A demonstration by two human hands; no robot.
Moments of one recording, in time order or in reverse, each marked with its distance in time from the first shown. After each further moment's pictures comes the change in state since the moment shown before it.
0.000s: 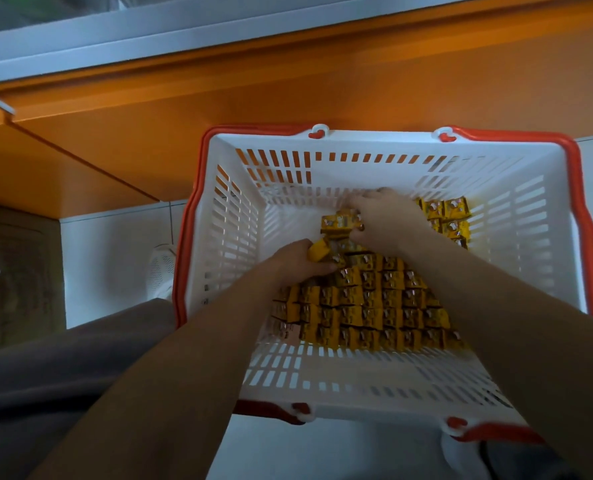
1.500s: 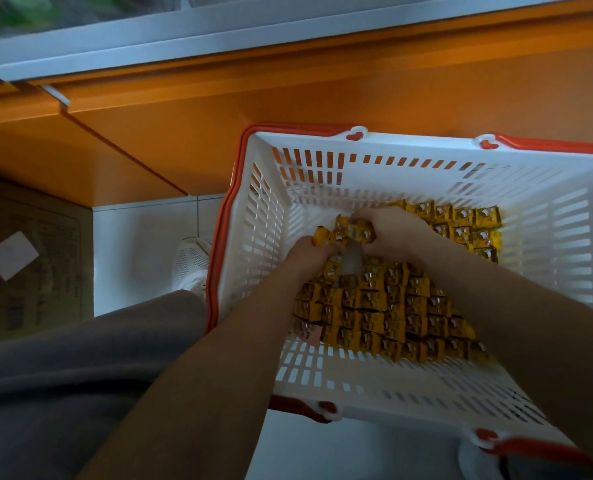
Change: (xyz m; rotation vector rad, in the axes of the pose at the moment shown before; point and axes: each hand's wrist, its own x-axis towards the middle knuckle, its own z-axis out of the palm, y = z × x) left_hand -0.010 -0.002 -0.002 -0.505 0.235 -0.198; right_hand 0.022 -0.016 0.011 0.116 -0.231 -0.066
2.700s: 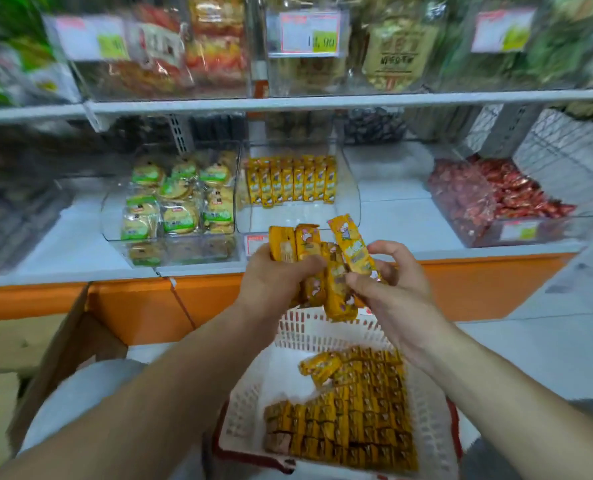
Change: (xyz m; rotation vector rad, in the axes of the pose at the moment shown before) left_hand -0.352 0.203 -0.073 -0.590 0.101 0.659; right_hand -0.298 -0.120 -0.204 1.538 0.726 -0.405
